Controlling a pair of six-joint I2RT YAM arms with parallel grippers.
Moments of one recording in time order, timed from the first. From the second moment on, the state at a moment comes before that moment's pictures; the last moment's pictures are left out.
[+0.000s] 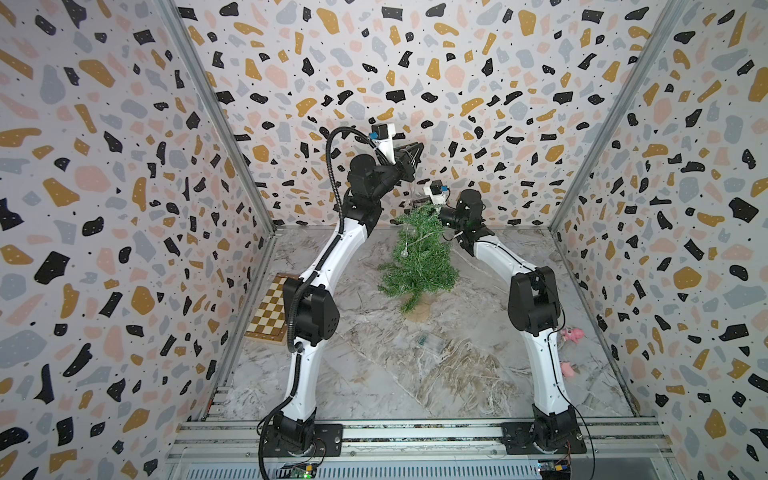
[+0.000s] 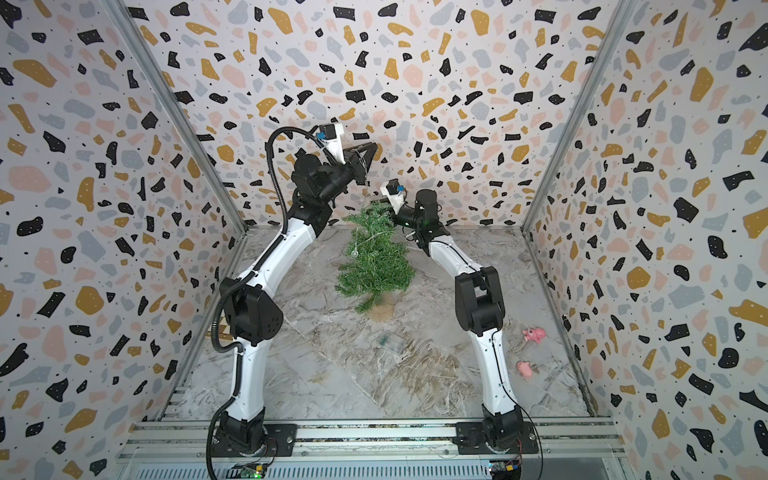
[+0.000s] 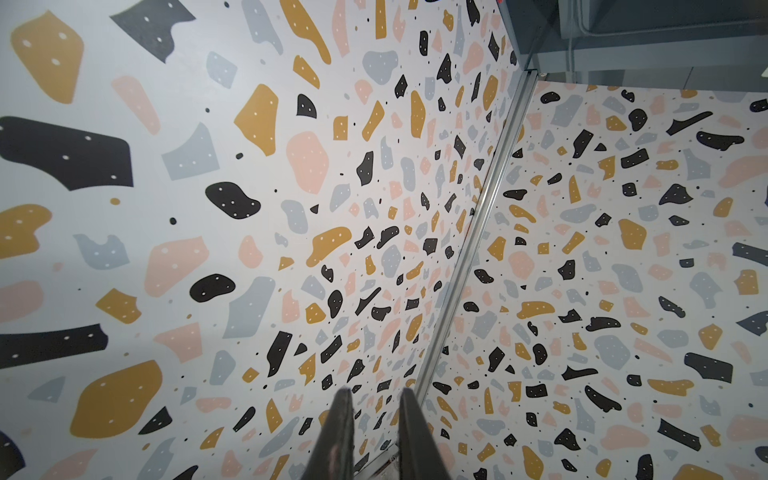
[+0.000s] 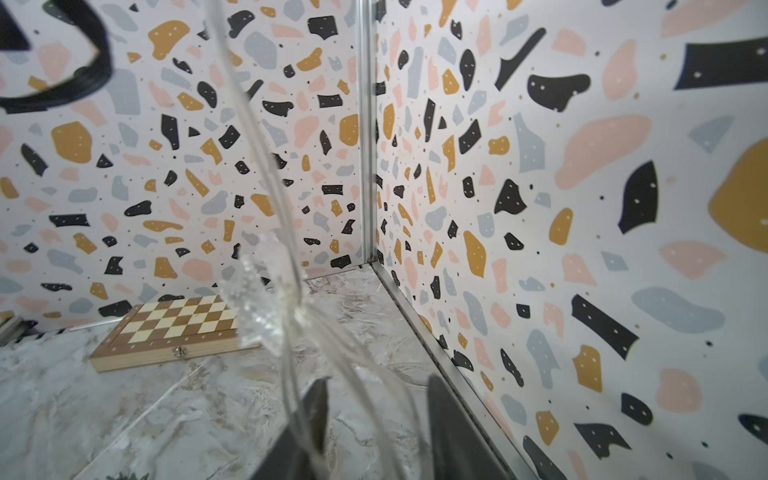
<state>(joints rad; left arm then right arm) -0.40 2.22 2.32 0.26 0.42 -0.46 0.36 2.34 2.05 0.34 -0.85 0.00</state>
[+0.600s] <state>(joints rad) -0.33 2.03 1.97 0.27 0.40 -0.44 0.23 2.10 1.86 0.40 -0.63 0.03</state>
